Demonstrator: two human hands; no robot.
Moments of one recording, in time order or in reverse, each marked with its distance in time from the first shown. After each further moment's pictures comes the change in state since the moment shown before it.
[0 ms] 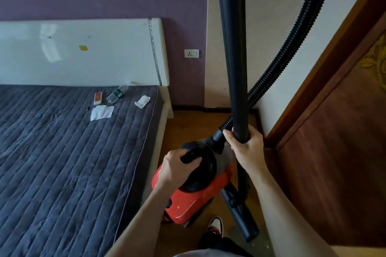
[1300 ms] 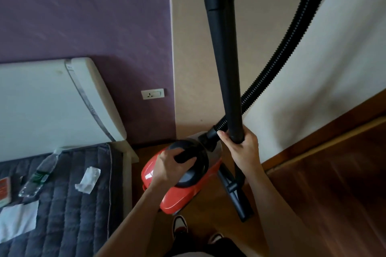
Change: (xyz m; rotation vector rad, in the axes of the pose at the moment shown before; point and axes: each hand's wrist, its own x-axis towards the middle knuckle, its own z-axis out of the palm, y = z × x) left_hand 0.561 0.015 0.032 -0.013 -0.253 0.152; right_hand 0.474 0.143 0.101 -0.242 0.203 0.123
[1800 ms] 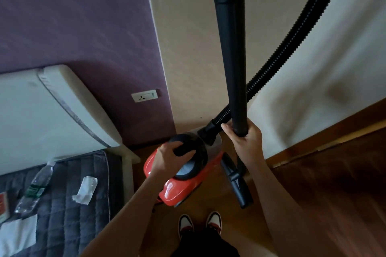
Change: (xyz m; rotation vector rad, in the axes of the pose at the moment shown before) left_hand 0.081 -0.011 0.026 0.058 -0.095 -0.021; right_hand 0.063 0.059 -0.001 0.048 0.045 0.093
